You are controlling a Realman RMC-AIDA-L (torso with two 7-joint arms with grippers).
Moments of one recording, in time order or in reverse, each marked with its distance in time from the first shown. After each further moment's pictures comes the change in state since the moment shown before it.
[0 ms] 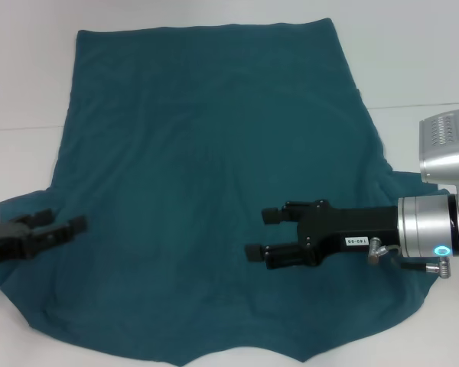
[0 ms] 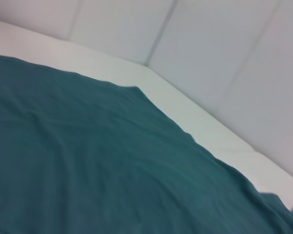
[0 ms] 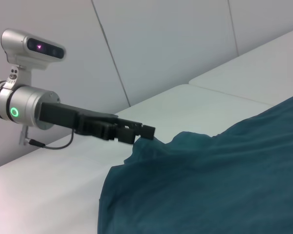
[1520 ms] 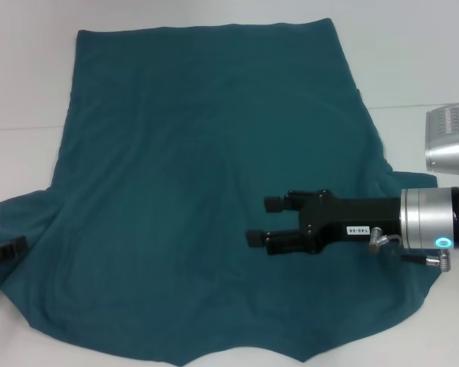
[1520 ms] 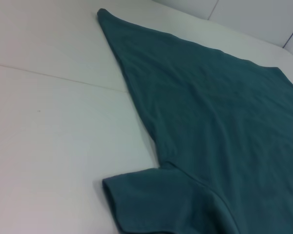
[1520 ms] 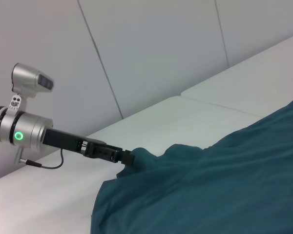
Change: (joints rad) left arm 0.039 0.004 -0.012 0.032 0.106 -0.273 -0.121; right arm 0.004 0.000 0.027 -0.002 0.016 0.005 0.011
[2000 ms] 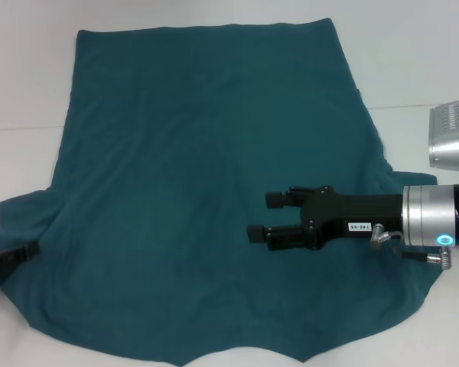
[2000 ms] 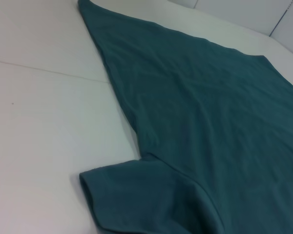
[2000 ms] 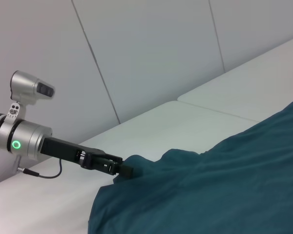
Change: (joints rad) left arm -0.002 -0.007 0.040 0.000 0.000 0.007 0.000; right arm 0.000 -0.002 0.005 0.000 0.008 0.000 0.001
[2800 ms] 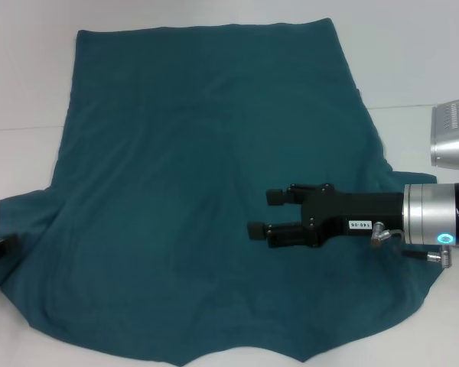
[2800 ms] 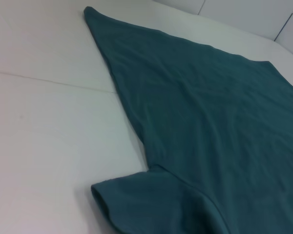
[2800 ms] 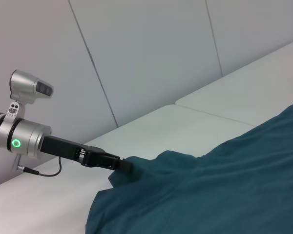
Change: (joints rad) left arm -0.011 0.007 -0.003 0.007 0.000 -0.012 -0.006; right arm 0.000 0.001 0.012 0.000 0.001 0.000 -0.008
